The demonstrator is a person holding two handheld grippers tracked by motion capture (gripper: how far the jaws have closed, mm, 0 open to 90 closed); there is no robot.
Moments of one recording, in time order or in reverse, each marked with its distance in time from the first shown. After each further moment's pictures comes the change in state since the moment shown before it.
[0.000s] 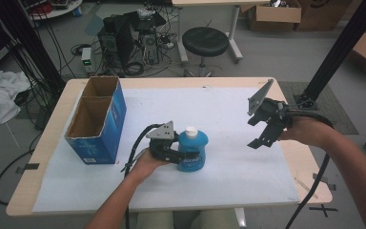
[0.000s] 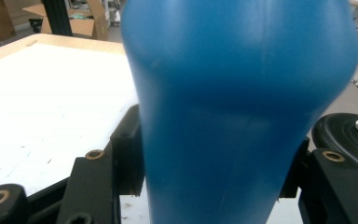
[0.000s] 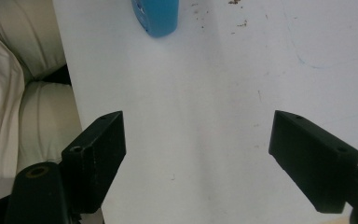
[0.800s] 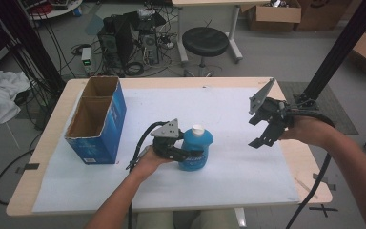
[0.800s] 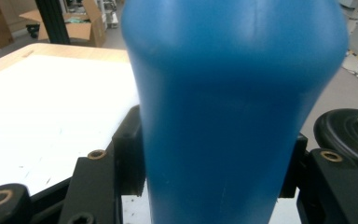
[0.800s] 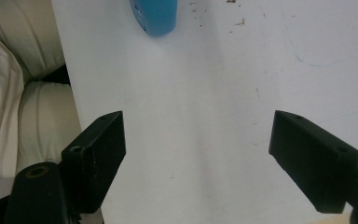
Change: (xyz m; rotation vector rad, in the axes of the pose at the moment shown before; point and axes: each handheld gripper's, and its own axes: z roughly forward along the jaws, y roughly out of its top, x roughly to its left) left arm -0.001 0.013 0.008 0.009 -0.006 0.037; right arm -0.002 -0.002 -0.002 -0.003 -0.003 0.001
